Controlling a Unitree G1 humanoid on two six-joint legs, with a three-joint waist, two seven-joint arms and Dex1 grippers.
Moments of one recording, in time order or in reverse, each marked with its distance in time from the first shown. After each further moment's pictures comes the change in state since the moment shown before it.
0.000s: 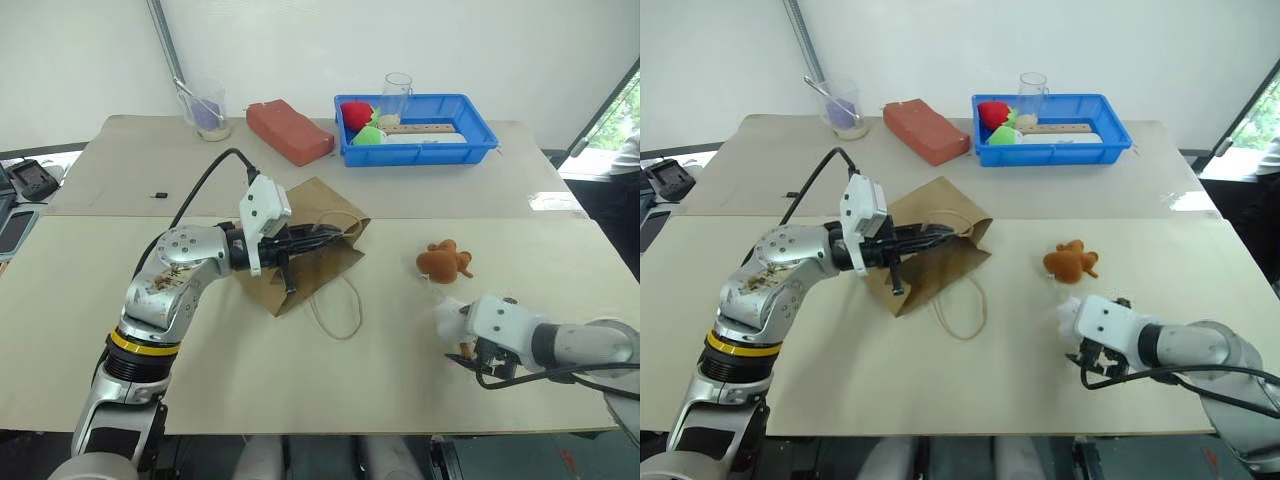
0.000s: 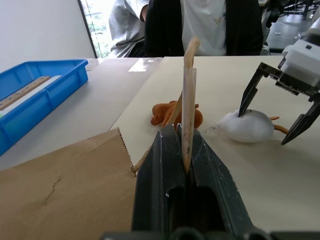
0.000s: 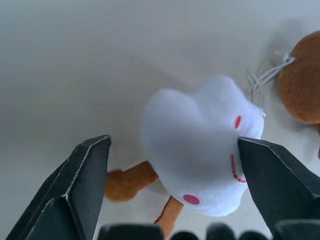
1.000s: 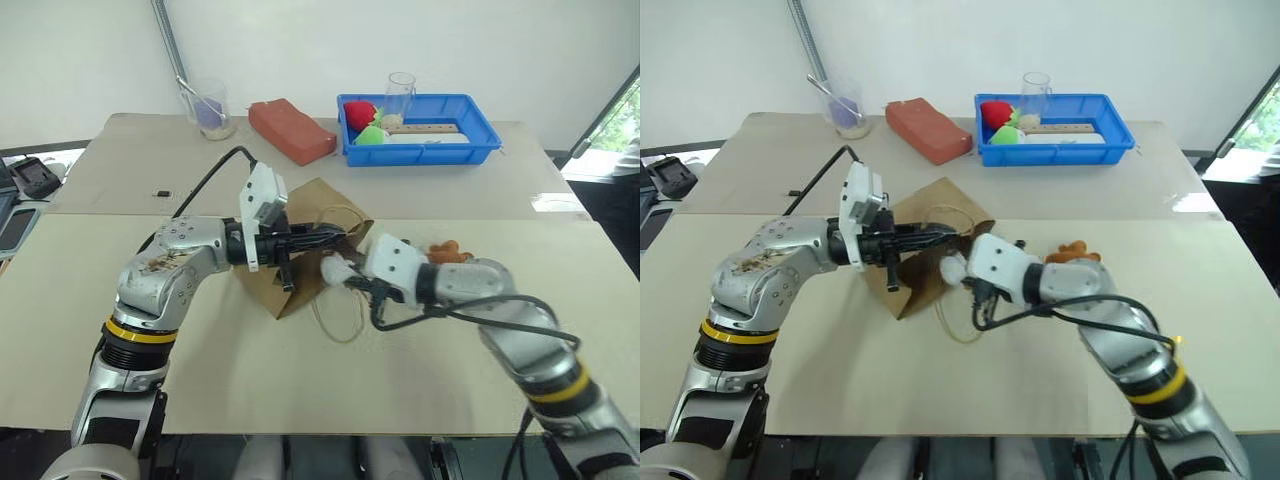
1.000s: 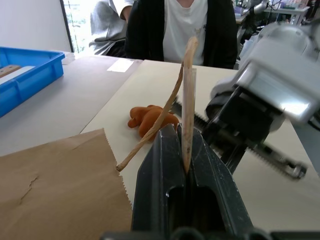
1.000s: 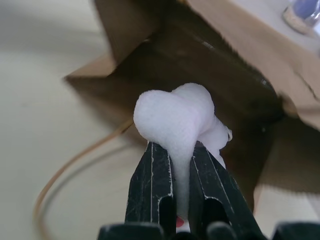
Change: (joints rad) left arm -0.063 -0.017 0.005 0.017 -0.114 0.142 -0.041; right arm -0.666 0.492 0.418 0.172 0.013 0.082 -0.084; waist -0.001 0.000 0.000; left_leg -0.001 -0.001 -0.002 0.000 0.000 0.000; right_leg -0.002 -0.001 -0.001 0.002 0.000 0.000
